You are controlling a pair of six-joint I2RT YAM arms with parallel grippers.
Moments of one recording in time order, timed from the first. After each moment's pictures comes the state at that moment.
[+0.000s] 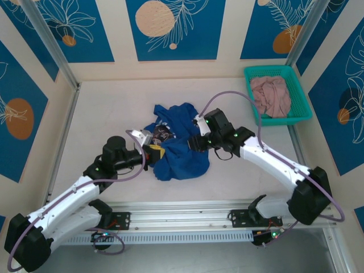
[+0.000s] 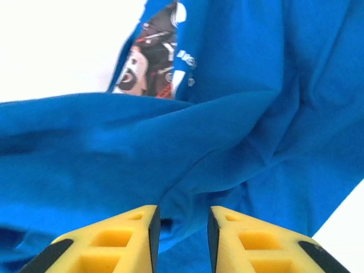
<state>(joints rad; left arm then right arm) -0.59 0.85 0.52 0.03 0.50 -0.29 0.67 1.28 1.02 -0.58 -0.21 0.26</state>
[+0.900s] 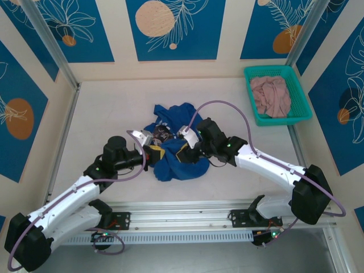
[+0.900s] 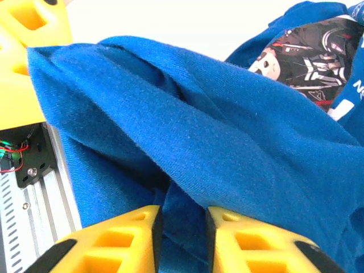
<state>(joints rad) -0.59 0.86 0.52 0.01 0.50 -0.28 0.78 1.30 0.93 -0.38 -0.40 0.06</state>
